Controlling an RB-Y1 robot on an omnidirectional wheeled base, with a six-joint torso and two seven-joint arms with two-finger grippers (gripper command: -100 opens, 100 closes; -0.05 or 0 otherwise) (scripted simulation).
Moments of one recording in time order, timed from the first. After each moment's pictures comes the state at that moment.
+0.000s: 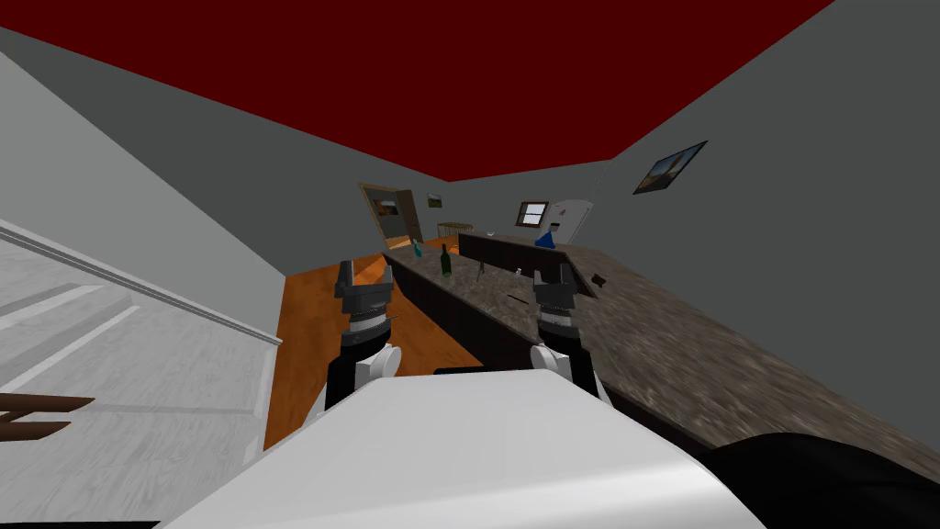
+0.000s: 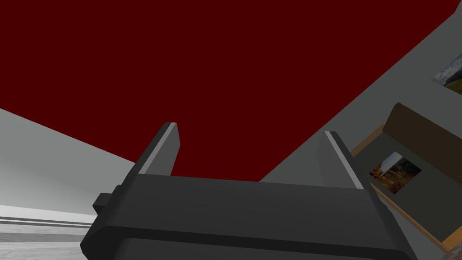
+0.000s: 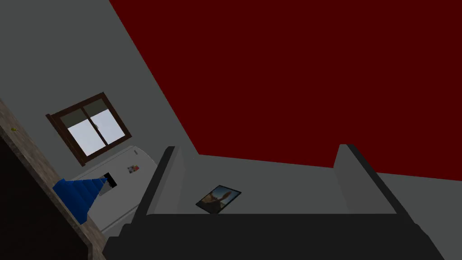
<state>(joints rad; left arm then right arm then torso) 0.46 0.03 -0.03 -2.28 0.12 -0.61 0.15 0.52 -0.01 0.00 -2.34 -0.09 -0.46 -0.13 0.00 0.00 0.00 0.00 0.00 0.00</state>
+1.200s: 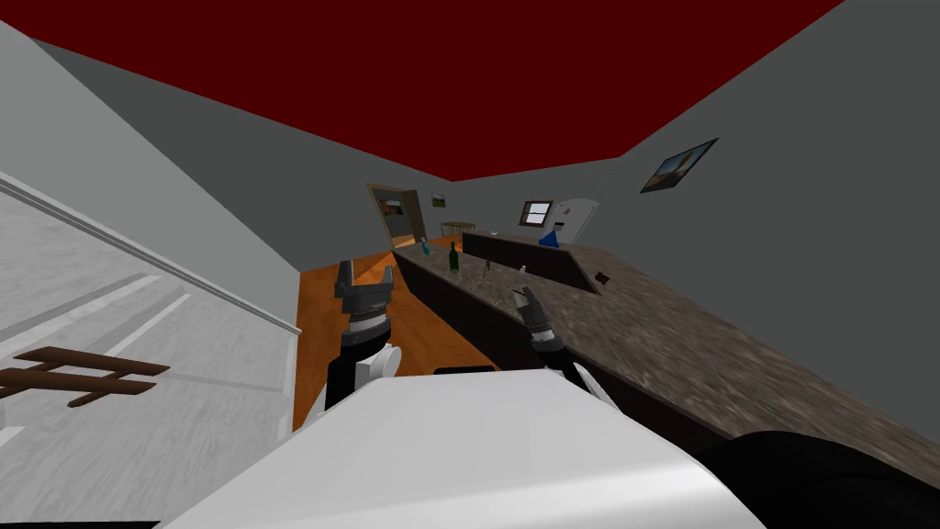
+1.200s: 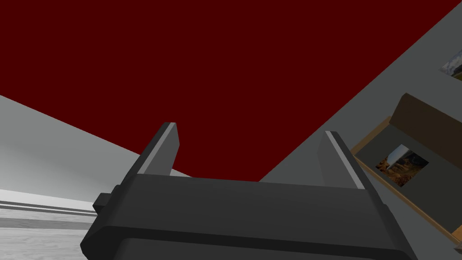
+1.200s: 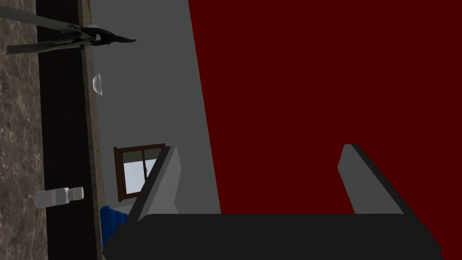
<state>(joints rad) 0.46 0.02 -0.03 -2.28 0.12 -0.61 0.15 0.59 -0.34 0.09 -2.11 0.02 -0.52 -0.12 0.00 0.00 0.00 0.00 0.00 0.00</state>
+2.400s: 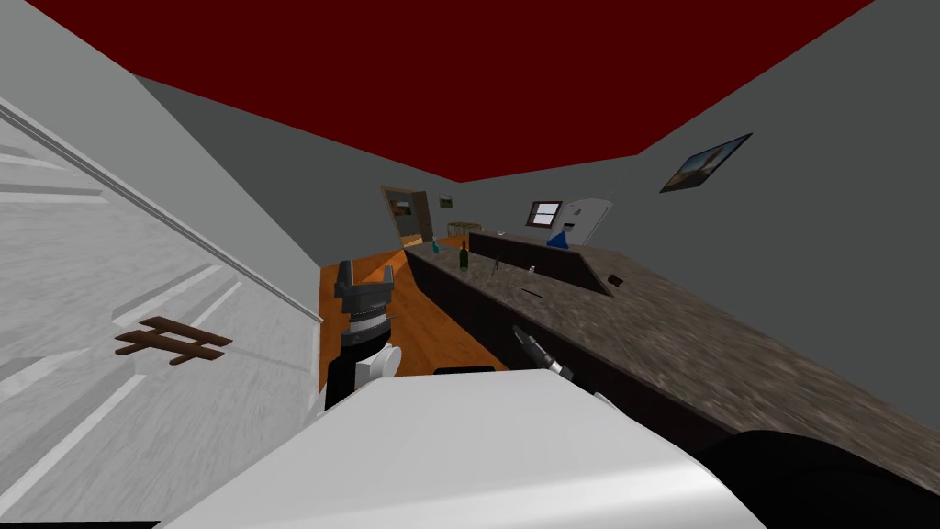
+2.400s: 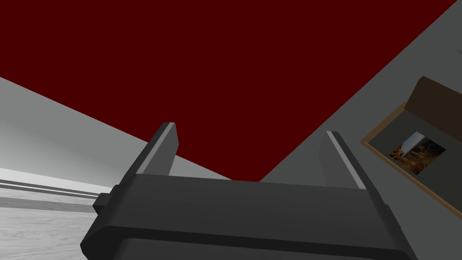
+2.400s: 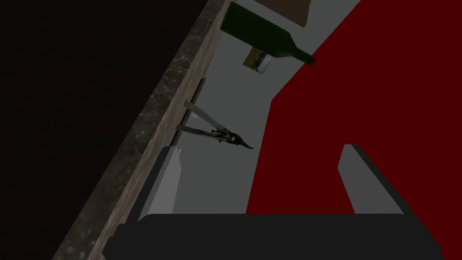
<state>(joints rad) 0.46 0.02 -0.03 -2.28 0.12 -0.61 0.15 0.68 -0.67 0.21 -1.80 0.17 -0.60 -0.09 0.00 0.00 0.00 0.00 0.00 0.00</state>
